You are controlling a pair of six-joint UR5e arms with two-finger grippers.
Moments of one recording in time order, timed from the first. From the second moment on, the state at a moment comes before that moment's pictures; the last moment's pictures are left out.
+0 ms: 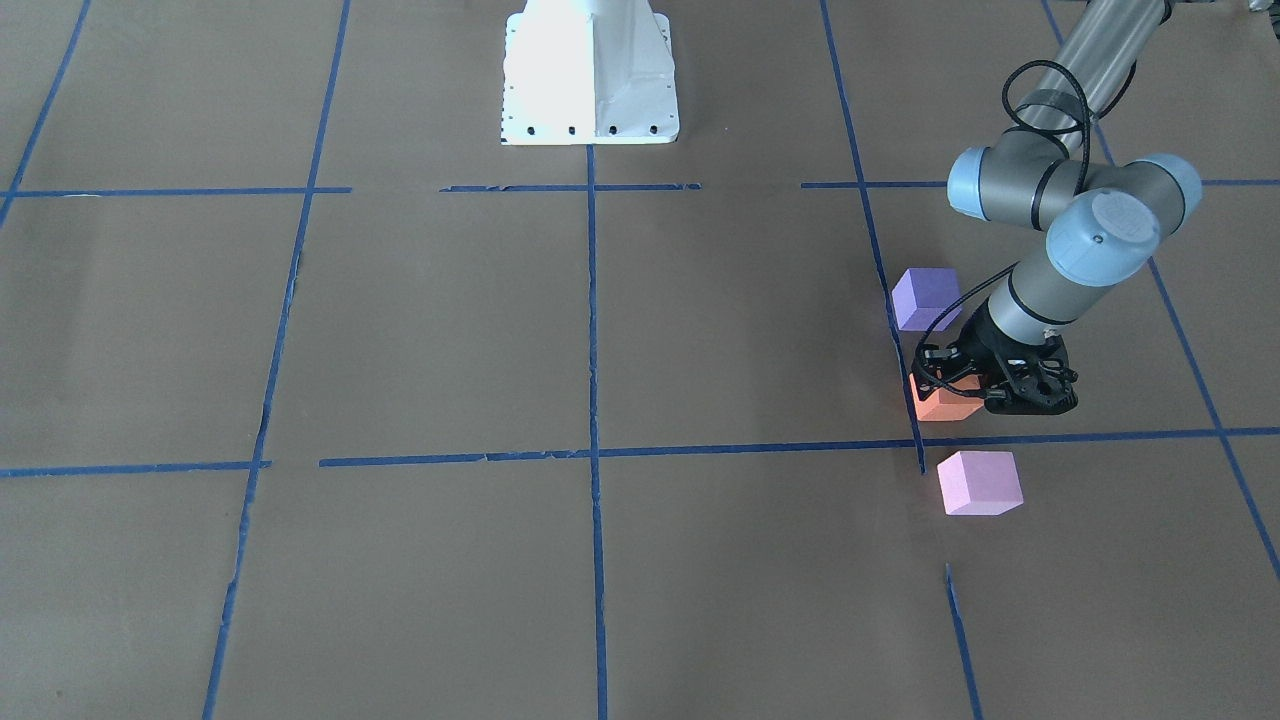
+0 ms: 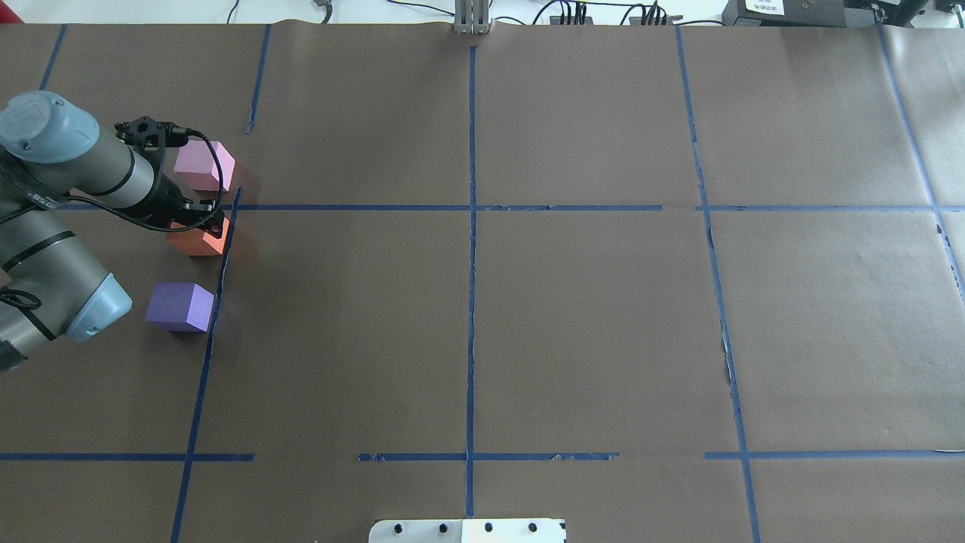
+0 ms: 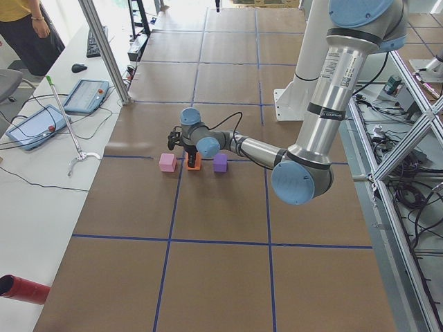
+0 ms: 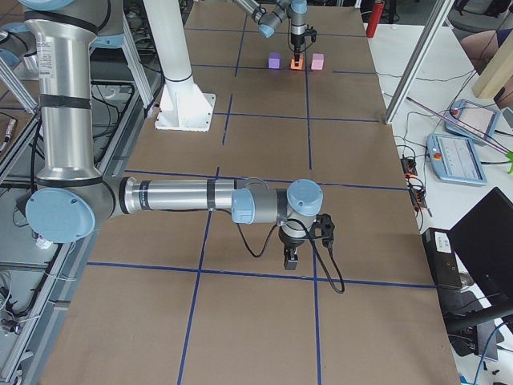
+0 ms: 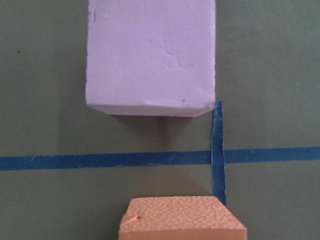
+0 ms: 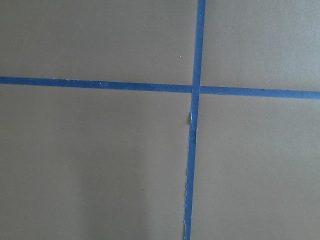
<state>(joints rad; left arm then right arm) -0.88 -1.87 -1.49 -2.04 -2.11 -0.90 1.48 -1.59 1.63 -1.57 2.36 0.05</state>
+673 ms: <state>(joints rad) -0.88 -1.86 -1.49 -2.04 -2.11 -0.92 1.48 -1.59 1.63 -1.57 2.36 0.05</state>
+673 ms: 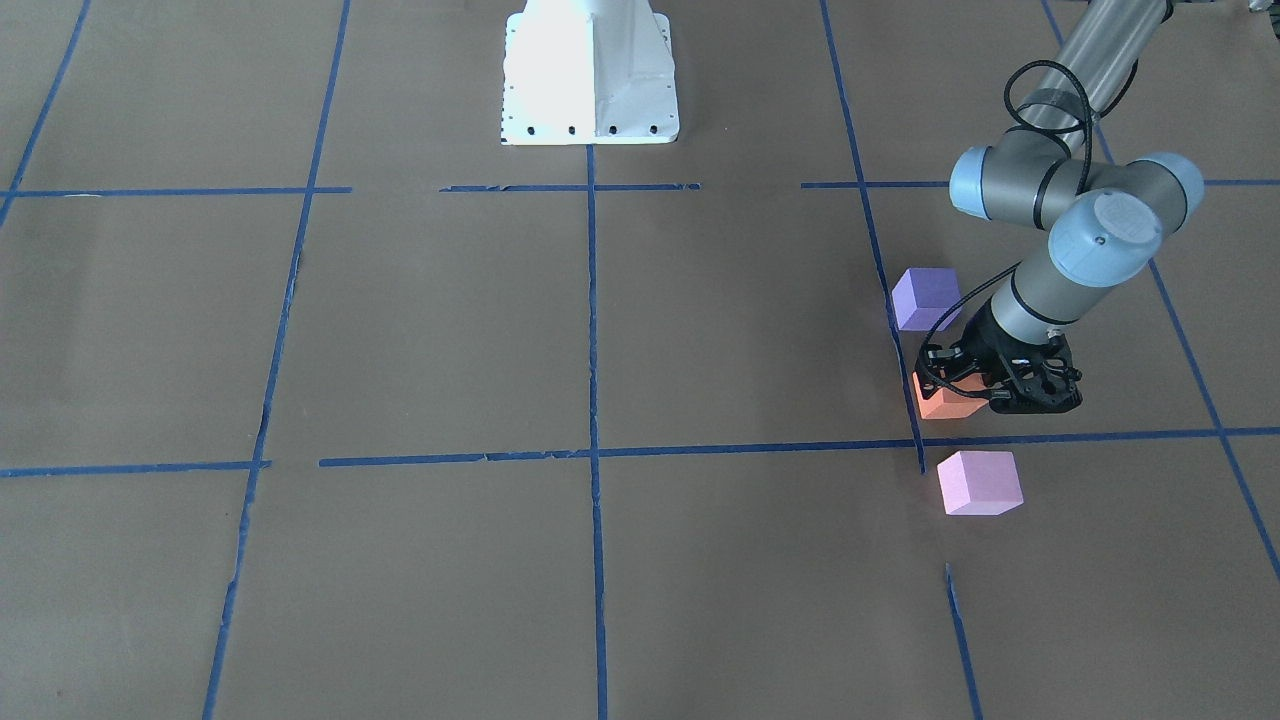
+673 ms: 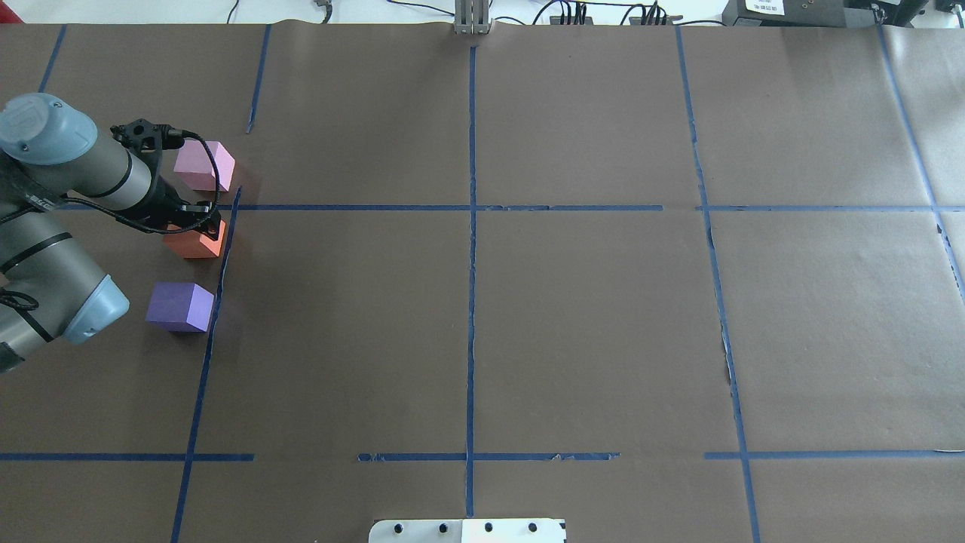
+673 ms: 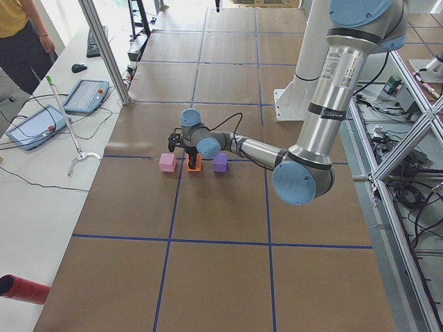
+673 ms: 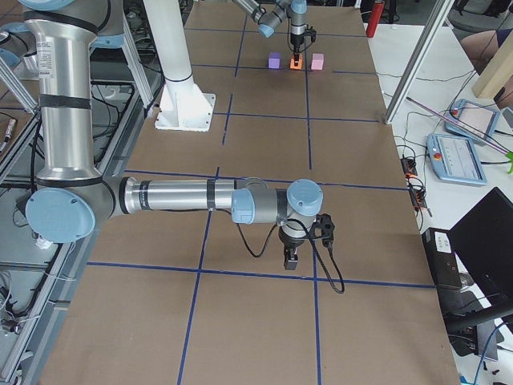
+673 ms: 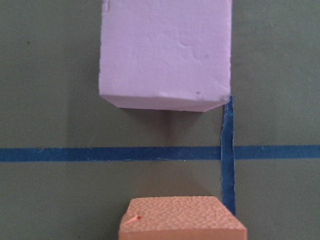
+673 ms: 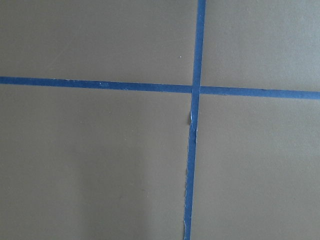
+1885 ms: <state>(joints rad) -0.89 -1.86 -1.50 -2.03 -2.12 -0.91 1.48 -1.59 1.63 -1.57 2.36 0.05</state>
